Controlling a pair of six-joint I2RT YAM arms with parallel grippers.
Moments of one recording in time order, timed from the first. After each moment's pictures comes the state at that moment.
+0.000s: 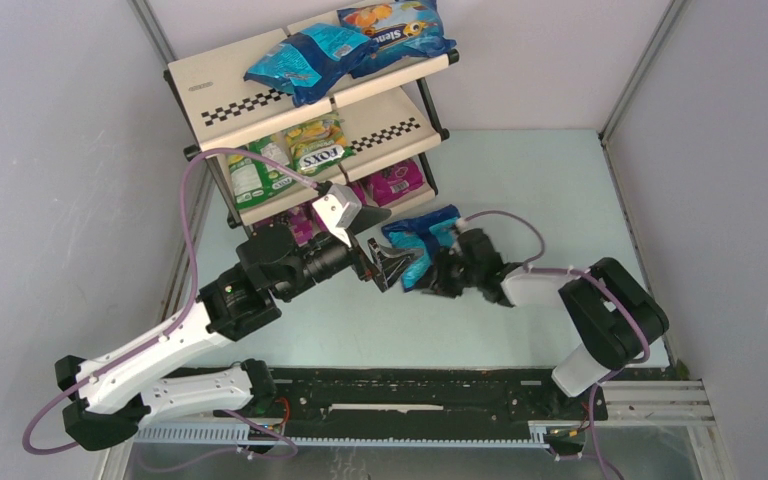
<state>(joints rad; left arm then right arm) -1.03 0.91 1.07 -0.09 -0.02 -0.13 0.61 1.58 0.62 0.24 -0.34 0.88</state>
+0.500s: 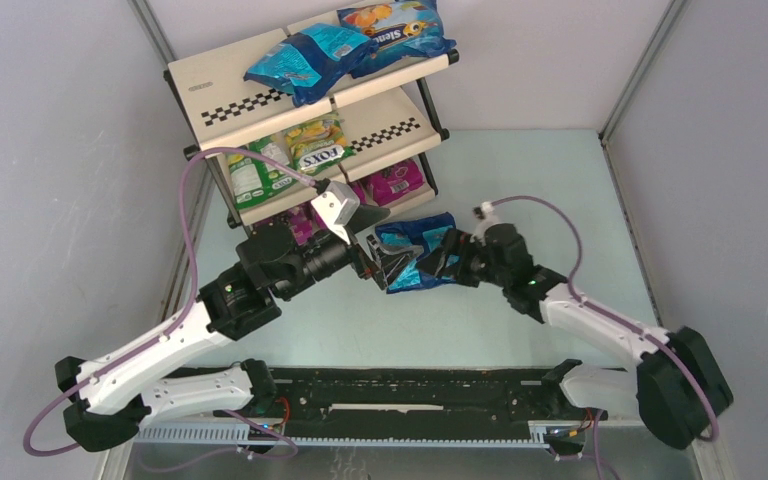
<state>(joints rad) -1.01 0.91 1.07 -0.09 -0.02 -0.16 0.46 1.12 0.61 0.00 -0.24 0.79</state>
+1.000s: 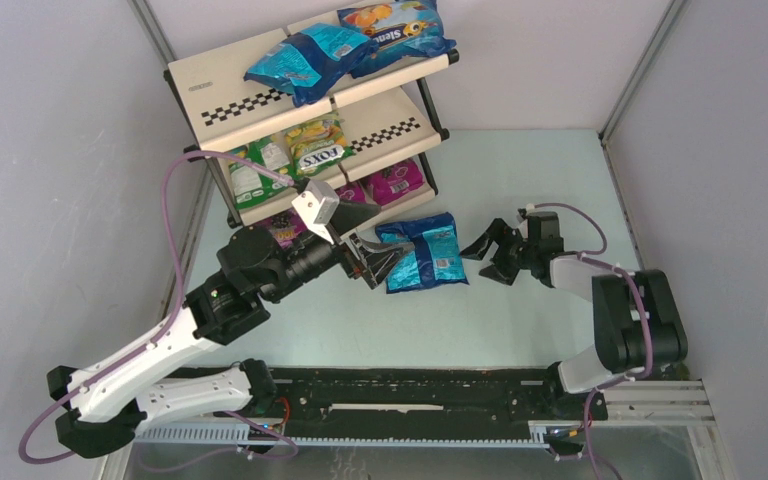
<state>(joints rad) -1.01 0.86 1.07 -0.08 -0.02 -0.18 0.11 1.51 0.62 0.08 -0.54 0.77</state>
